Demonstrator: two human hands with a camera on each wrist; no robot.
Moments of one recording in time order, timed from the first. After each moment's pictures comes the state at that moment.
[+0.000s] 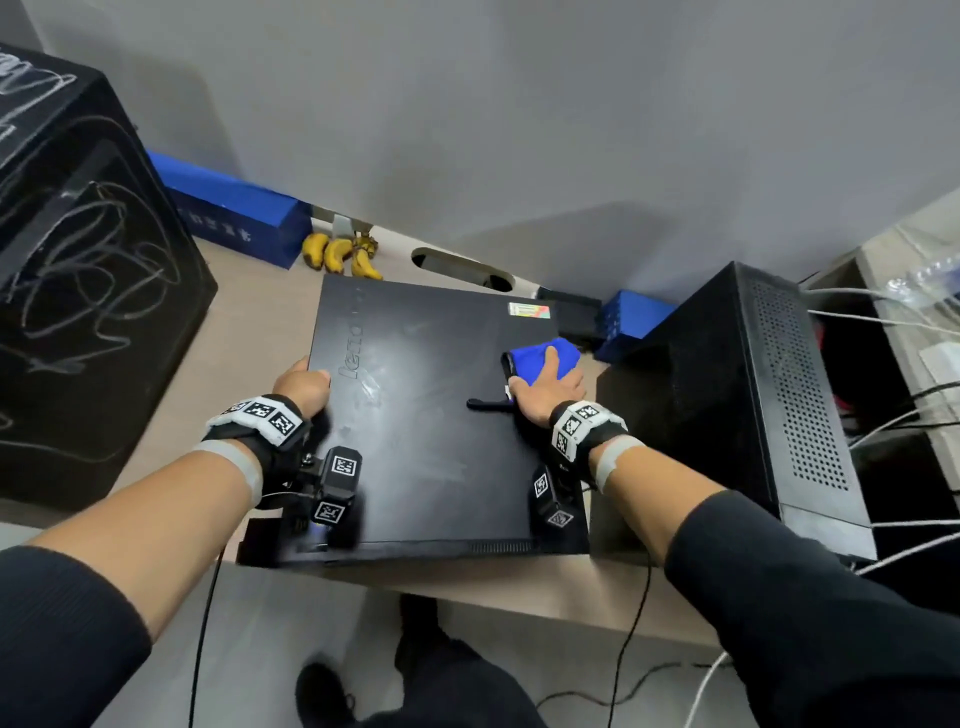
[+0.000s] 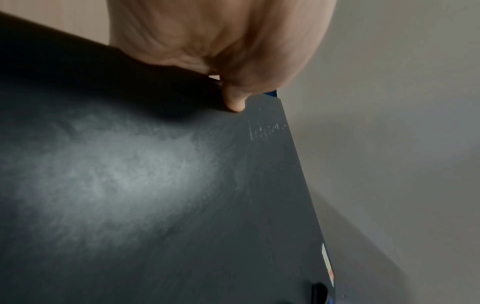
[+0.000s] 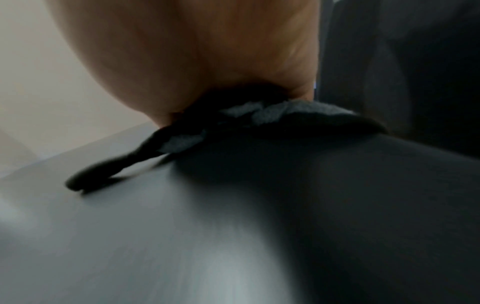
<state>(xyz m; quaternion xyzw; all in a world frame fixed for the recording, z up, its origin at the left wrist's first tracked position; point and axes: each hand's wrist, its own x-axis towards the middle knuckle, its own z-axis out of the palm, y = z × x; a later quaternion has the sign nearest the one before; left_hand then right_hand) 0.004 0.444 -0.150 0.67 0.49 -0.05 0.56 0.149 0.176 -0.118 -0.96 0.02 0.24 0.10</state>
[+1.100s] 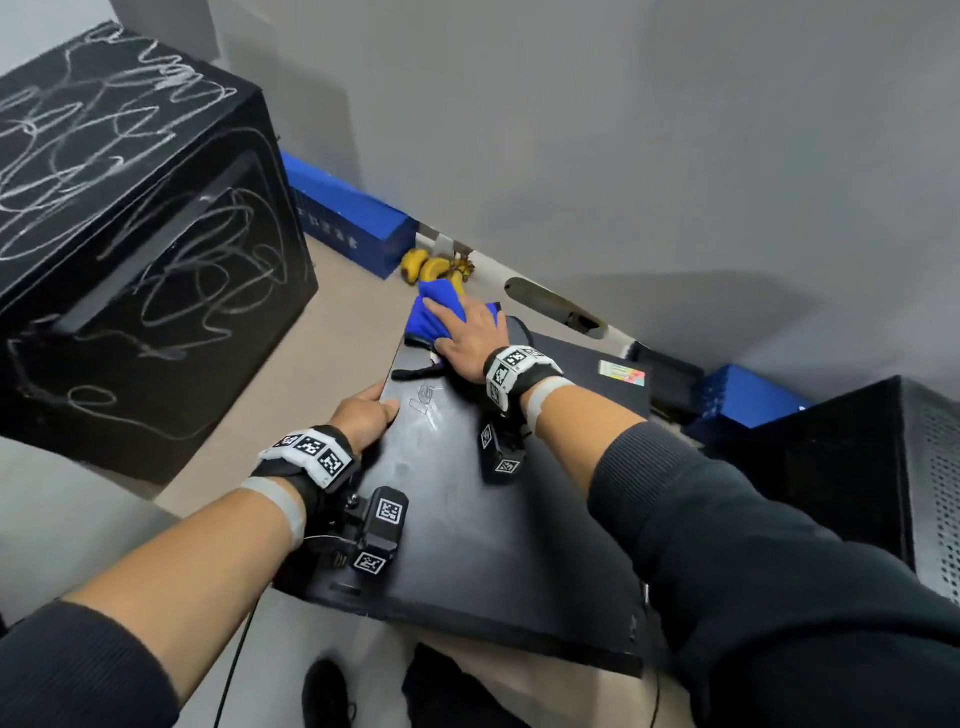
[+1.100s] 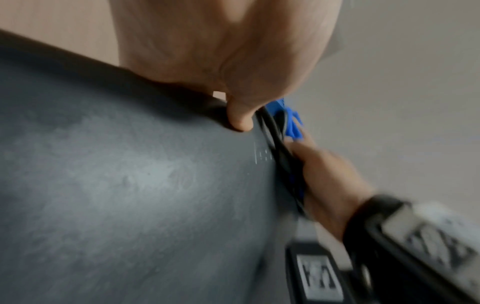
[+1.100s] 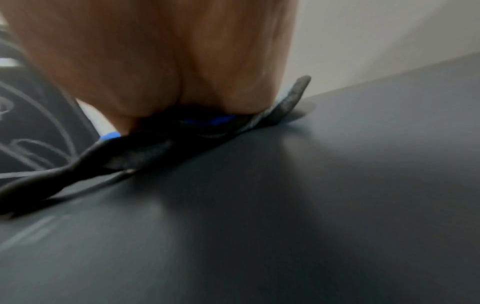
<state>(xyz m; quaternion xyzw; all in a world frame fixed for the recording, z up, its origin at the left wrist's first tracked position) 0.003 0.447 -0.168 0.54 0.48 0.02 0.69 0.186 0.389 -0.132 -0.87 -0.45 0.20 0.06</state>
